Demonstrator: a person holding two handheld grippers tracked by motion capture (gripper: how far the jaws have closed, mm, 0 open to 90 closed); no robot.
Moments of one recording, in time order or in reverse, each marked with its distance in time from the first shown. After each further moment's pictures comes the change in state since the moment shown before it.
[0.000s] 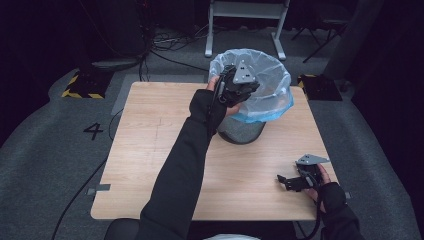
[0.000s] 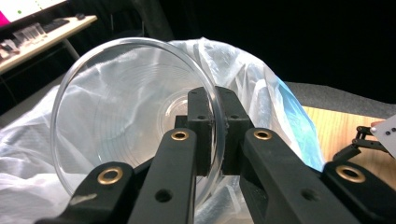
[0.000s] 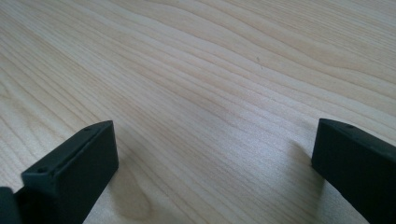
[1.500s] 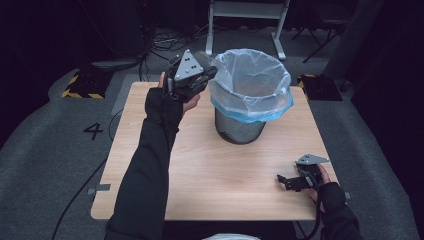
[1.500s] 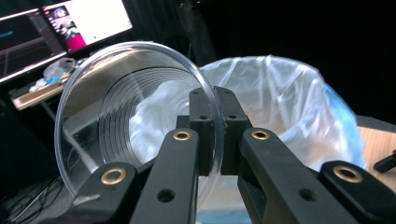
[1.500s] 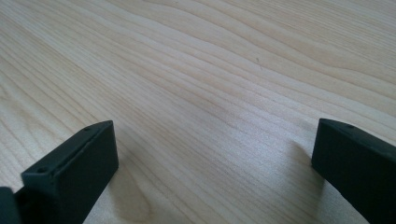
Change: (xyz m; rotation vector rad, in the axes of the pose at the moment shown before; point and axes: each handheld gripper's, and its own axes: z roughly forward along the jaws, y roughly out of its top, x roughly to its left) left arm 0.035 -0.024 -0.098 -0.133 0.165 -0.047; right arm -0.001 0.000 0.000 0.004 -0.006 -0.014
